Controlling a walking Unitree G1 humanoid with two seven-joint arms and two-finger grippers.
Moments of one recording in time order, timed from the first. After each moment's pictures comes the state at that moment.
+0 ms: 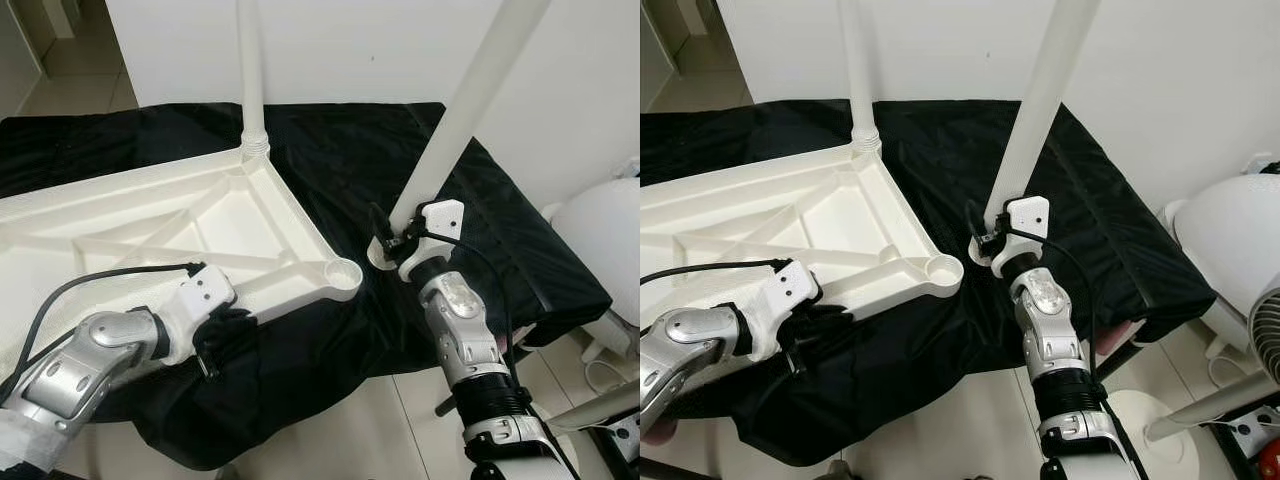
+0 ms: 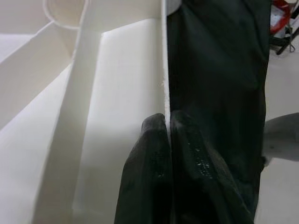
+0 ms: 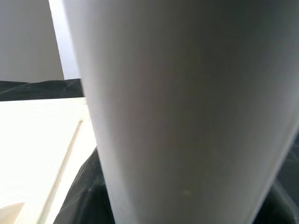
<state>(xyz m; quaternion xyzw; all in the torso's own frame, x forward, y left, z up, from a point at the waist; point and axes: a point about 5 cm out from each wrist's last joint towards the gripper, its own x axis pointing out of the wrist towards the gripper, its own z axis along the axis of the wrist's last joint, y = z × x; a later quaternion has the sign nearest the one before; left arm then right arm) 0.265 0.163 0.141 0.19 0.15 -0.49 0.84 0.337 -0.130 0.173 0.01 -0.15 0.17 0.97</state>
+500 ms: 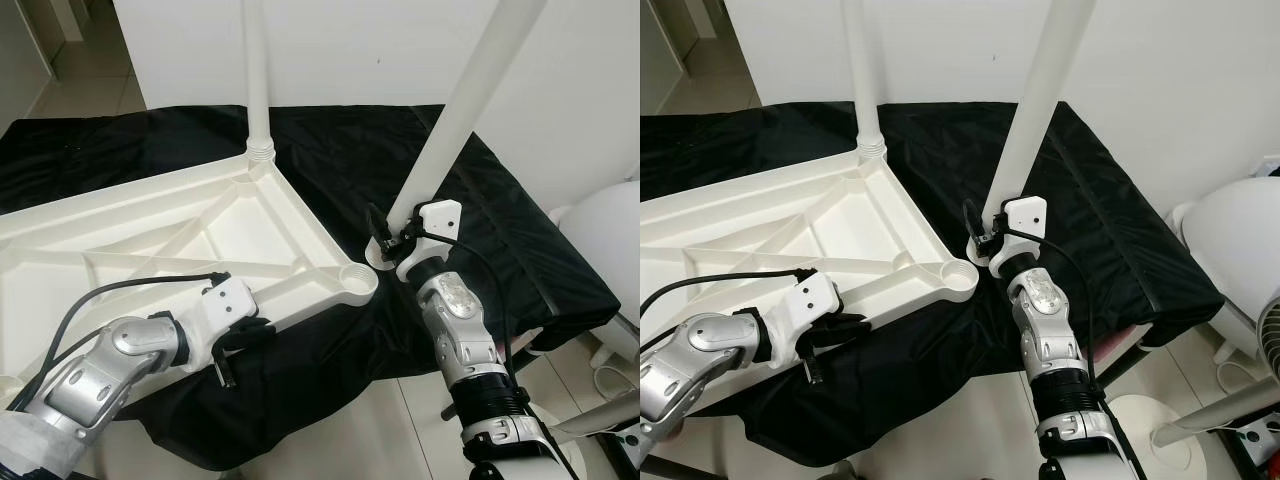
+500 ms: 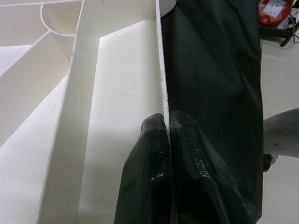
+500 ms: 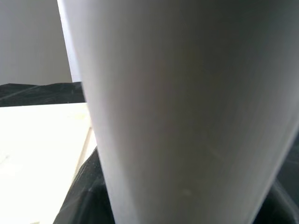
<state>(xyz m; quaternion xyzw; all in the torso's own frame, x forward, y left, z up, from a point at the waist) 0.256 0.140 0.135 0.21 0.13 -0.52 0.81 0.337 -0.128 0.172 0.01 -0.15 0.17 0.97</state>
